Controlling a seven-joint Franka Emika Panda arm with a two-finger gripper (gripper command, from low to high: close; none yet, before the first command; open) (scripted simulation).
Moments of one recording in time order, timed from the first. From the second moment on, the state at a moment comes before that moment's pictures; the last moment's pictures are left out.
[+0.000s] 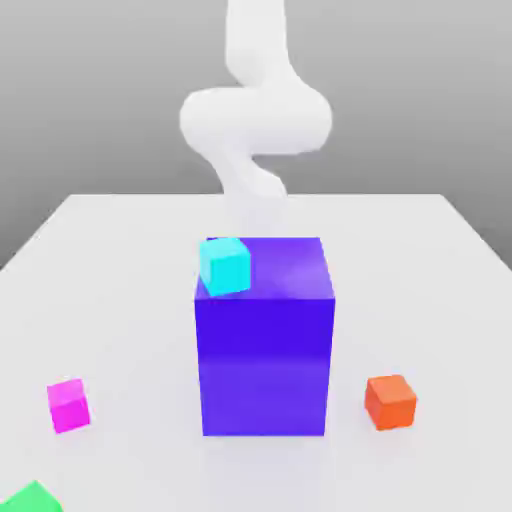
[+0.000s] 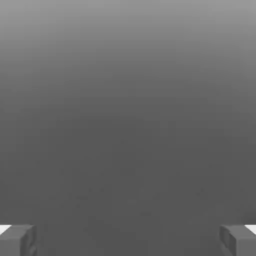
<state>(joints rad) -0.04 -0.71 -0.02 -2.33 0.01 2.35 0.84</state>
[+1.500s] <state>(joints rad) -0.39 0.20 -0.21 -2.55 0.11 2.75 1.22</state>
